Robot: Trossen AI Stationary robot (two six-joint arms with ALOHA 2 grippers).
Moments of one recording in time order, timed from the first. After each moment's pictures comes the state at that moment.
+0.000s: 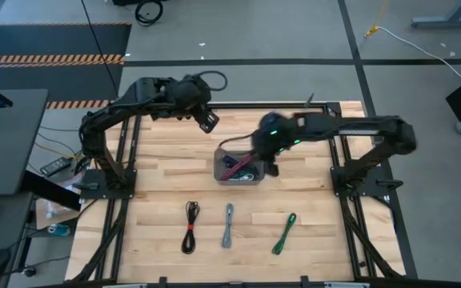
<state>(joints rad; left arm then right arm) 0.20 1.74 2.22 -1.42 -0.45 -0.44 -0.11 1.43 1.34 -0.75 -0.13 -0.03</state>
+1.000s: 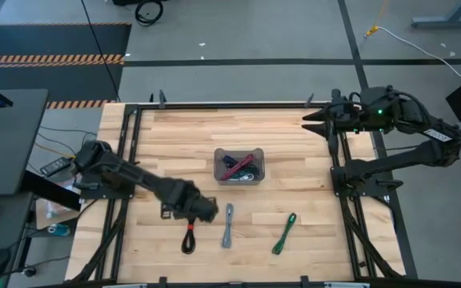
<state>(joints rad) -0.40 1.74 1.40 -1.08 -0.02 -2.04 -0.11 0.85 1.34 -0.87 0.11 0.03</state>
